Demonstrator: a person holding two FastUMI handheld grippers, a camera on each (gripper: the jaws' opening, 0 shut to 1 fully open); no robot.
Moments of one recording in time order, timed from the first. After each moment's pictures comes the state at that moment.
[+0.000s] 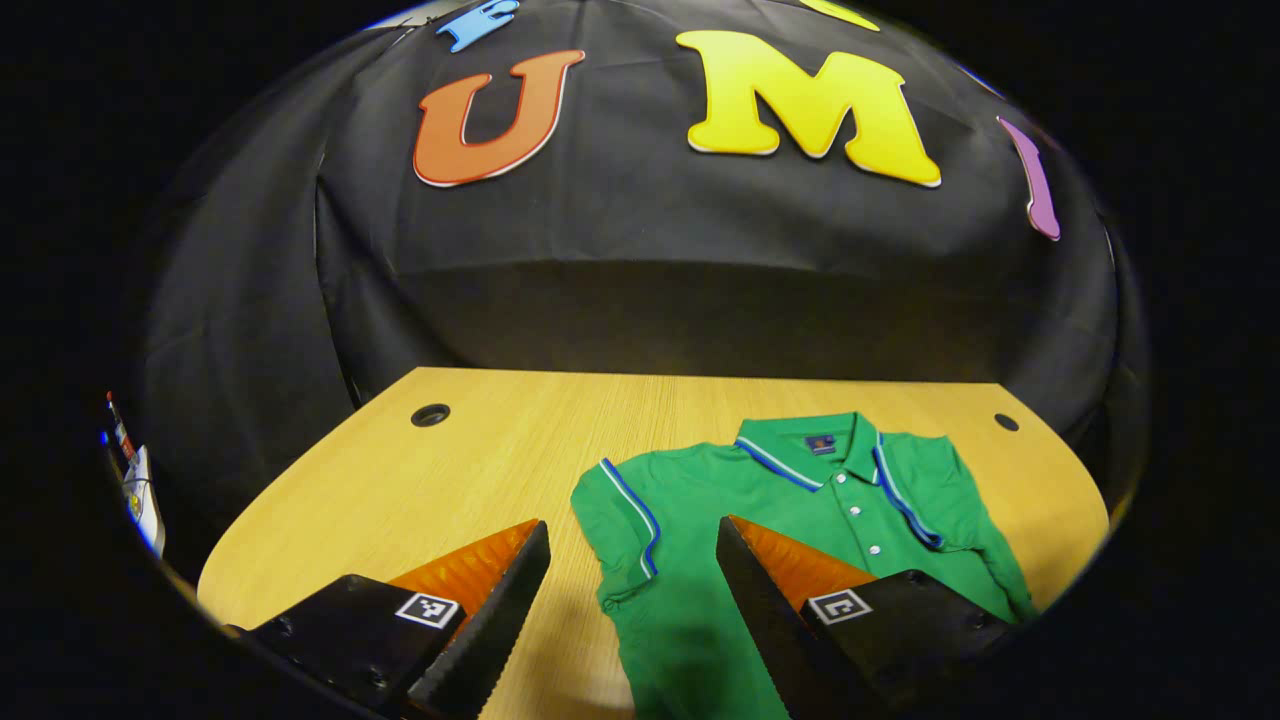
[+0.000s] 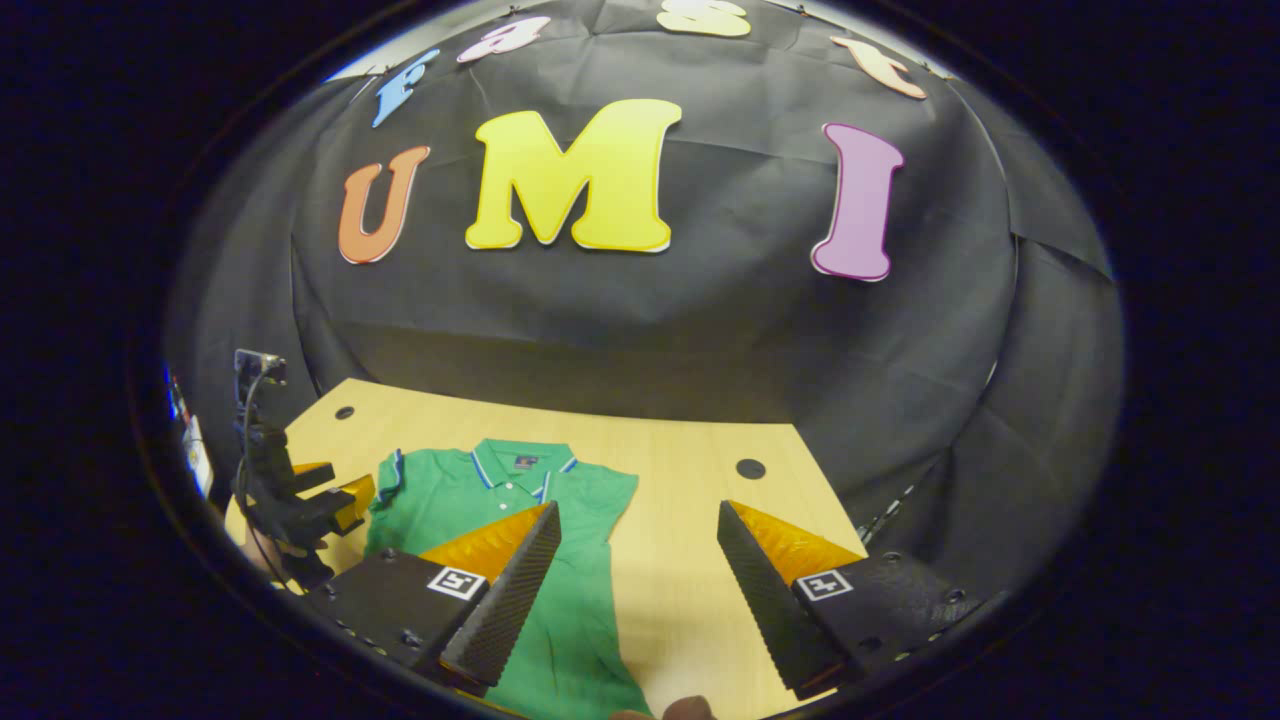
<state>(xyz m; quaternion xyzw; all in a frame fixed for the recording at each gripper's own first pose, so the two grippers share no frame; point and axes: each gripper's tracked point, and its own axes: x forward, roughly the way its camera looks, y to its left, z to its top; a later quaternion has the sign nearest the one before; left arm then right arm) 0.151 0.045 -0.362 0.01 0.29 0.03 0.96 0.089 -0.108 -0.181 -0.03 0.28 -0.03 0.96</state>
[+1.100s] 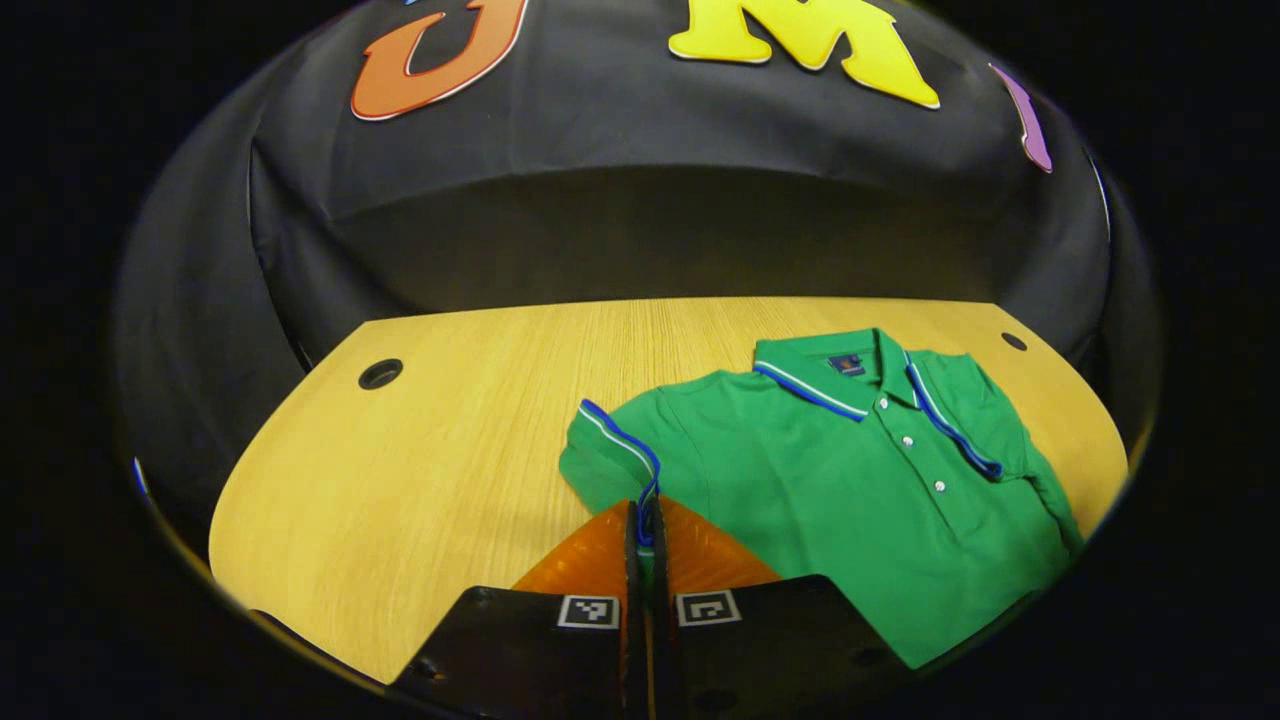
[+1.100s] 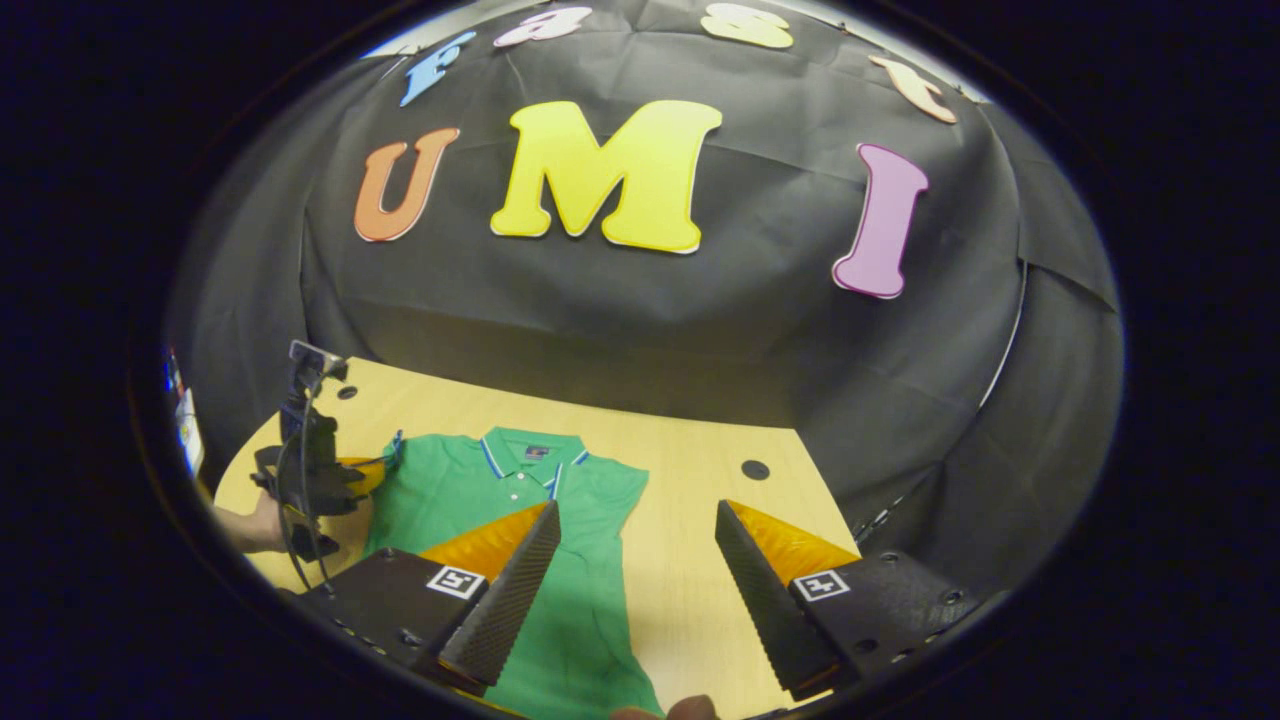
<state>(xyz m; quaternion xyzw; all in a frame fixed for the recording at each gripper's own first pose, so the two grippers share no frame) 0.187 0.058 -0.379 0.01 0.31 -0.03 0.95 0.088 -0.070 -0.178 -0.06 0.27 -0.02 0.96</state>
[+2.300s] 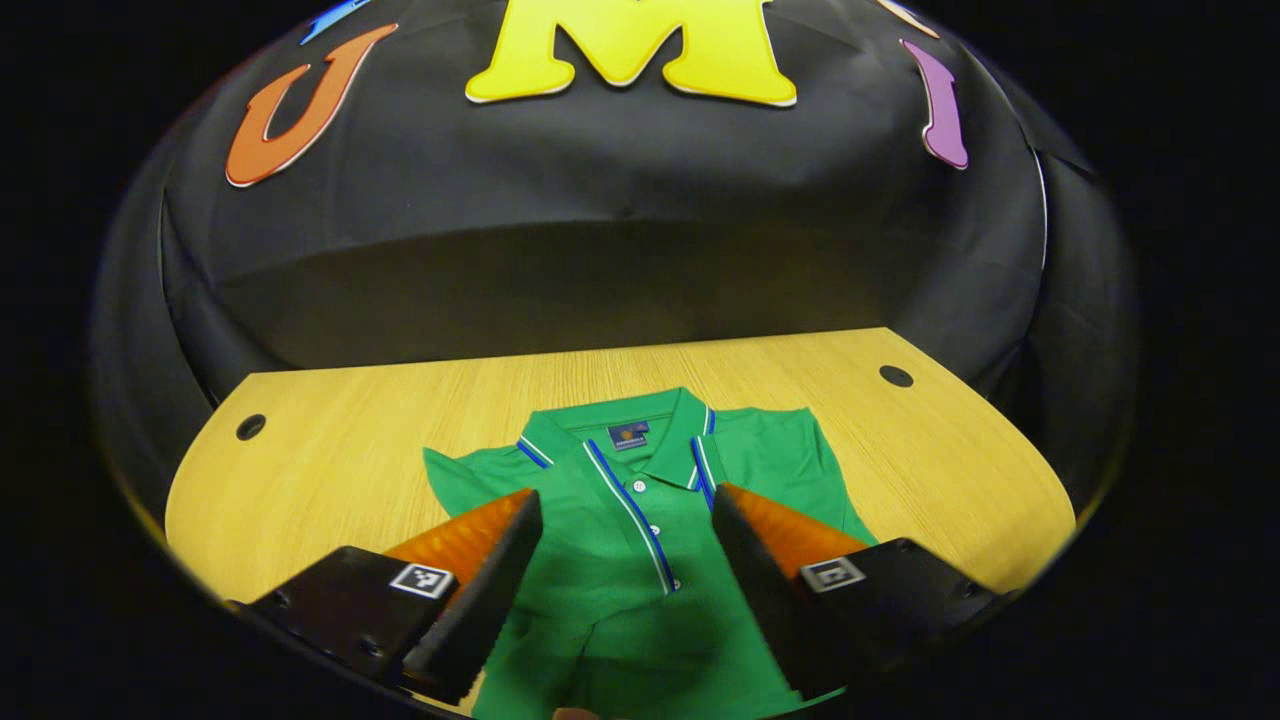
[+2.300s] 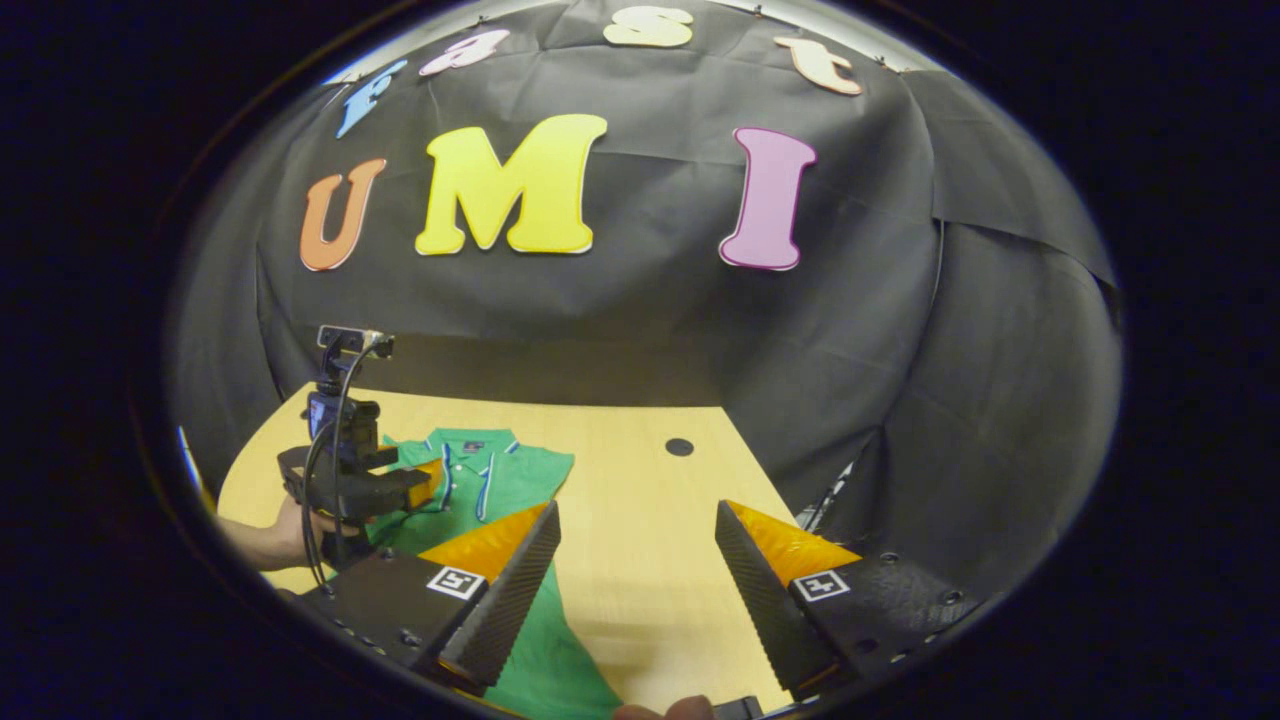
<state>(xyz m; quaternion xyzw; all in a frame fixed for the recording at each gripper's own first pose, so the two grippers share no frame) 0.195 -0.120 -0.336 0.01 0.27 -0.10 0.96 0.034 -0.146 -0.168 -0.02 0.26 -0.08 0.96</state>
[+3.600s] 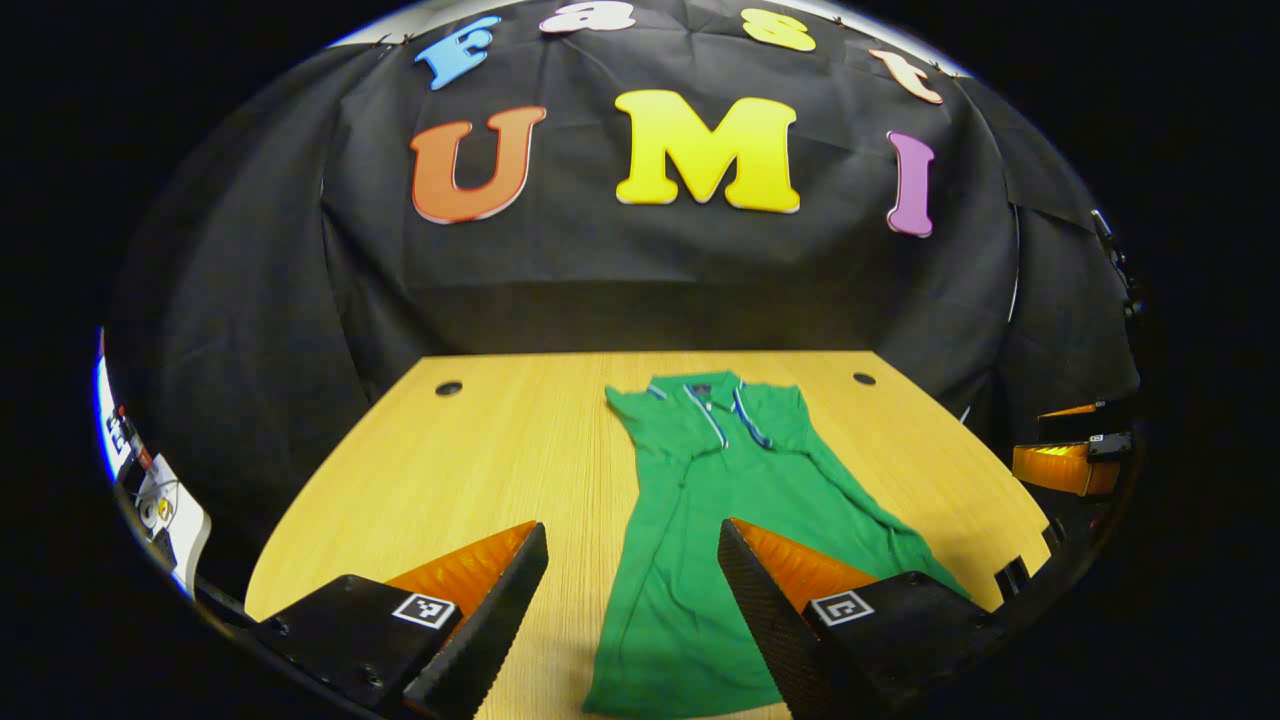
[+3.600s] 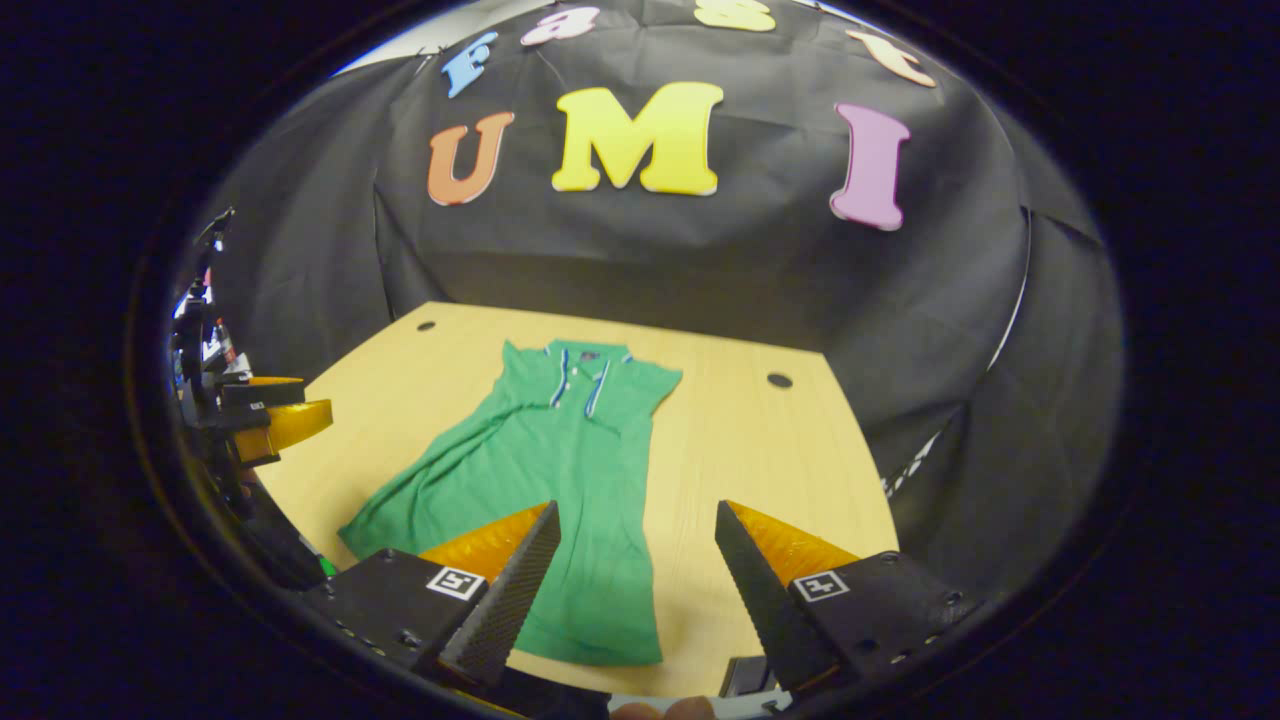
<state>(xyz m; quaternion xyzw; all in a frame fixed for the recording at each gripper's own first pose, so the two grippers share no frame) -0.106 0.002 -0.263 0.00 0.33 -0.05 0.94 -0.091 -0.109 -0.255 -0.04 0.37 0.07 0.93</state>
